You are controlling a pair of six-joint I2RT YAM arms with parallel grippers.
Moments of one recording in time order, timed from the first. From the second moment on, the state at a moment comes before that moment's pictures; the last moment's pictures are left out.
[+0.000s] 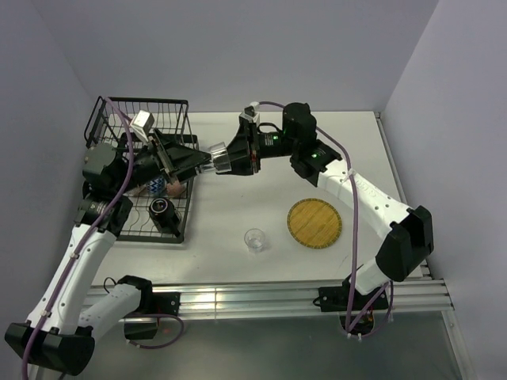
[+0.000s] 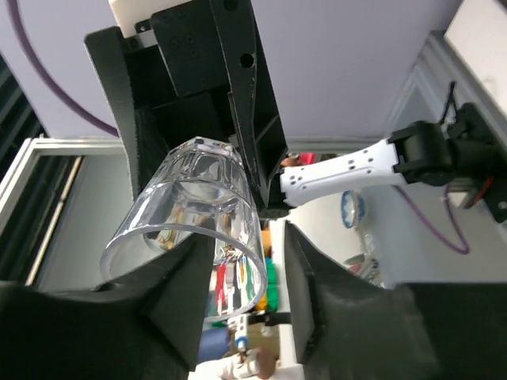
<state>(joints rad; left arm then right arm) -0.26 0.91 1.02 0.01 0.82 -1.35 0.62 1.51 1.37 0.09 -1.02 1.47</state>
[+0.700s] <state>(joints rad) 0.26 1.38 1.73 -0.62 0.53 -0.86 0.35 1.29 1.37 -0.67 -0.73 0.89</state>
